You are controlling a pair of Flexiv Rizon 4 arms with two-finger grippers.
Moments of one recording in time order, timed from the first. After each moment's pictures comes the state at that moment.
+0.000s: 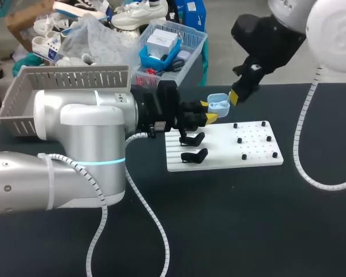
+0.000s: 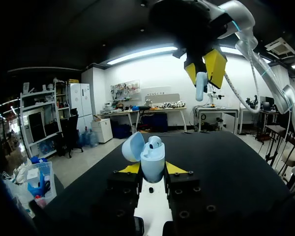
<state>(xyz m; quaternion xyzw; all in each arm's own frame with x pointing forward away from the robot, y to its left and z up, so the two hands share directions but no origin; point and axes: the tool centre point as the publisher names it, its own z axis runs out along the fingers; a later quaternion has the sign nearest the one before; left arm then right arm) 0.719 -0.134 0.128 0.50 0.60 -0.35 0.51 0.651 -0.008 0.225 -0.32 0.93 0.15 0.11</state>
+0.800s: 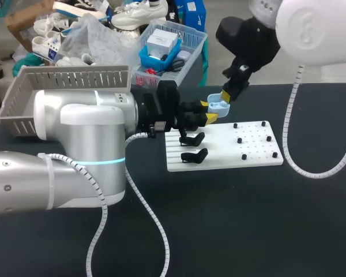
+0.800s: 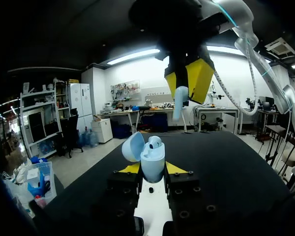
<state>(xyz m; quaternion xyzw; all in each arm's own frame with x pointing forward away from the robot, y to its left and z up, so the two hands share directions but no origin) 0.719 -0.134 0.127 0.50 0.60 -0.35 0.51 0.676 0.001 0.209 -0.38 0.91 0.11 0.10</state>
